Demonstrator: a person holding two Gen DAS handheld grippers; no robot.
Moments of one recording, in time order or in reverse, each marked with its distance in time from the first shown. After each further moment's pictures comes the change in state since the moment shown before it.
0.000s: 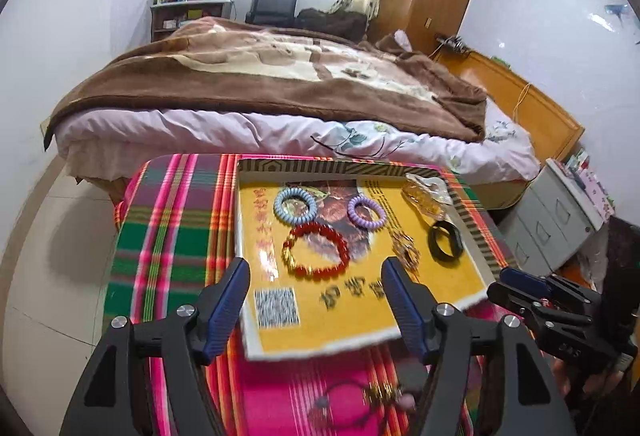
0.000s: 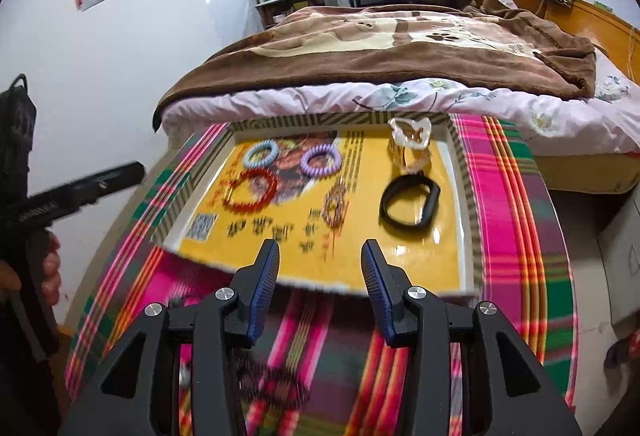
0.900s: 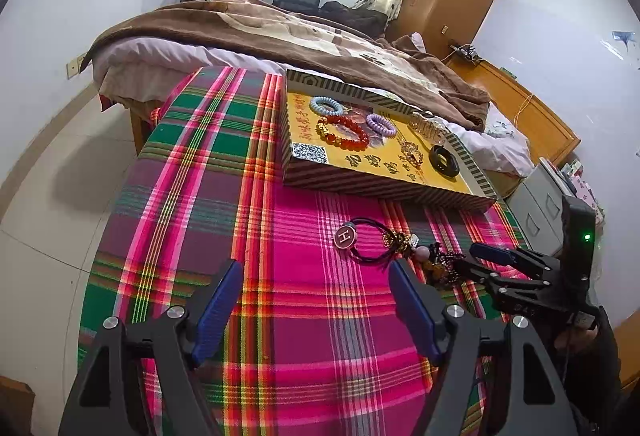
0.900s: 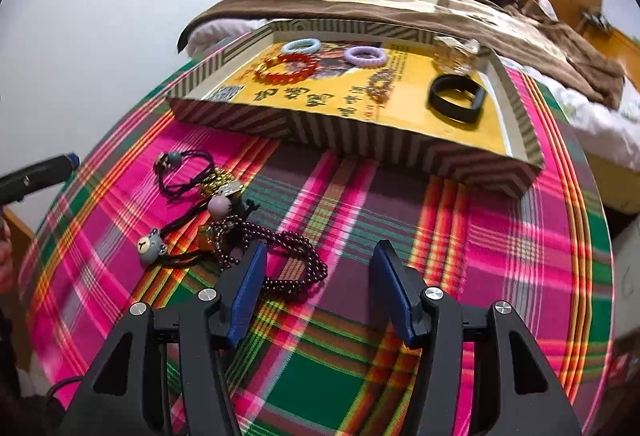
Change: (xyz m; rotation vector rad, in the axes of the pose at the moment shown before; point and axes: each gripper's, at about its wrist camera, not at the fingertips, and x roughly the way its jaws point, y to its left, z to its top) left arm -0.055 0.030 -0.141 -0.130 0.017 -0.017; right arm 0.028 0.026 -0.089 -0.202 0.118 -0.002
